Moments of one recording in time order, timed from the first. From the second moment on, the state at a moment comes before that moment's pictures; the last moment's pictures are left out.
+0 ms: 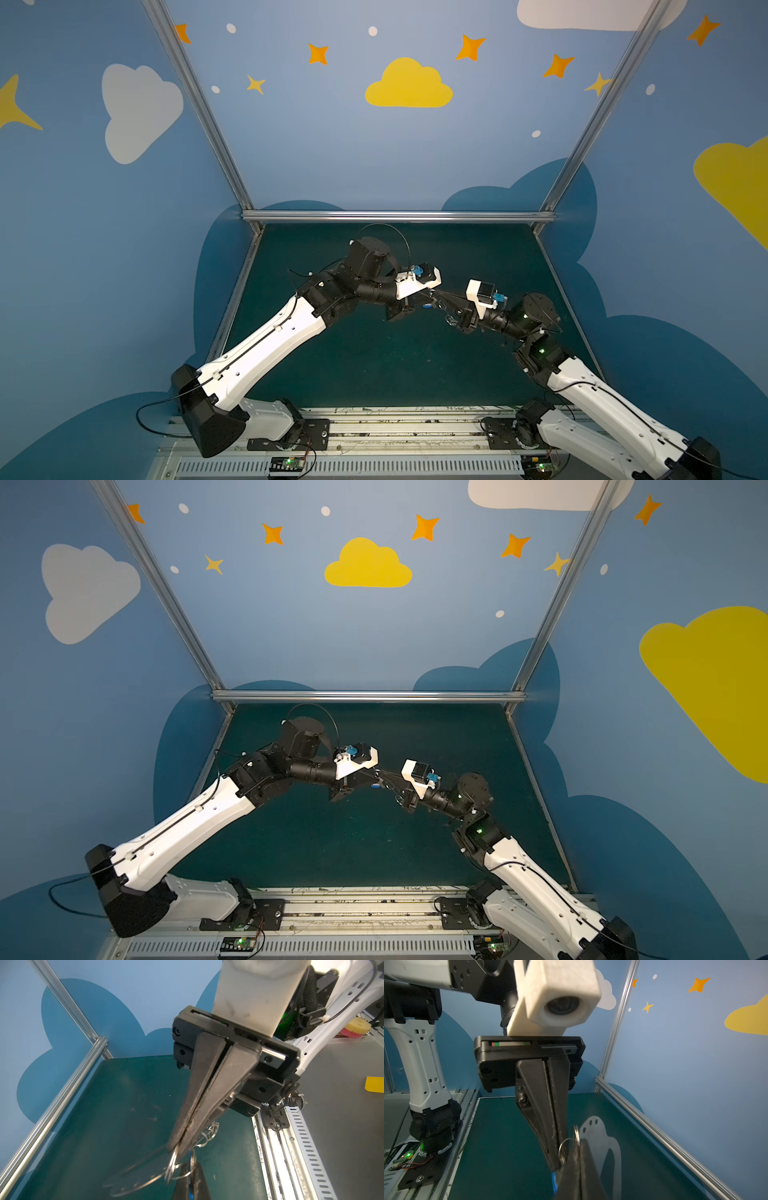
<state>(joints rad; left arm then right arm) -0.77 1.36 1.42 -0.61 0.57 0.47 0.62 0.87 0.62 0.40 -0.60 -0.15</state>
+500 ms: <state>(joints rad) -0.78 1.35 1.38 -0.60 0.54 0.48 0.62 0.87 0.62 0.41 -0.59 -0.14</state>
